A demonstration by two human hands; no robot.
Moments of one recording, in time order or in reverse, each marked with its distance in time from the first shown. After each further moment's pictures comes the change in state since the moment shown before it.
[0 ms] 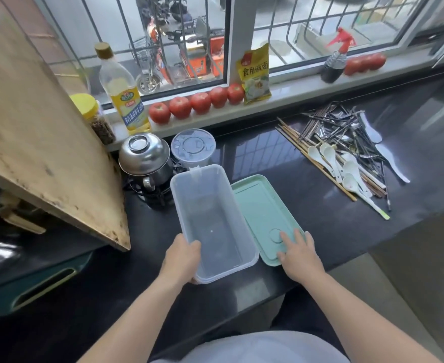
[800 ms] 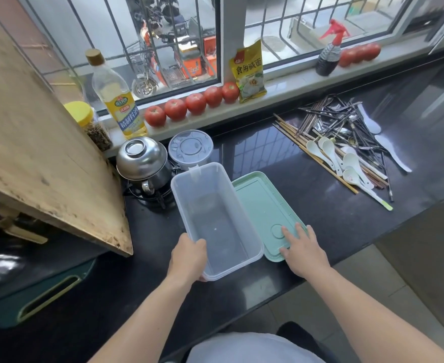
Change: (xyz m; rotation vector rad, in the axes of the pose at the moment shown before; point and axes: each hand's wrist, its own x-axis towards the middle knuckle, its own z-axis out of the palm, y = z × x) left_hand 0.014 -0.003 0.014 0.017 0.054 -0.011; right_hand 0.000 -0.001 -0.006 -0.016 0.002 0.003
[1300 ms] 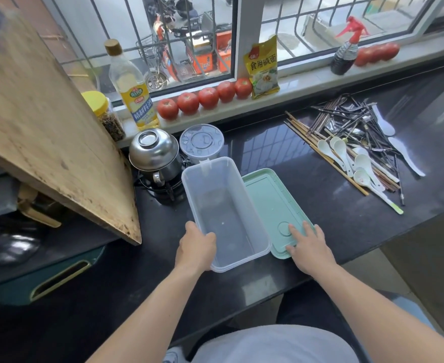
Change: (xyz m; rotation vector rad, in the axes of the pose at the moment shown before) left_hand -0.018 0.016 -0.007 0.065 0.062 0.017; right_hand 0.003 0.001 0.001 -0.016 0.004 -0.019
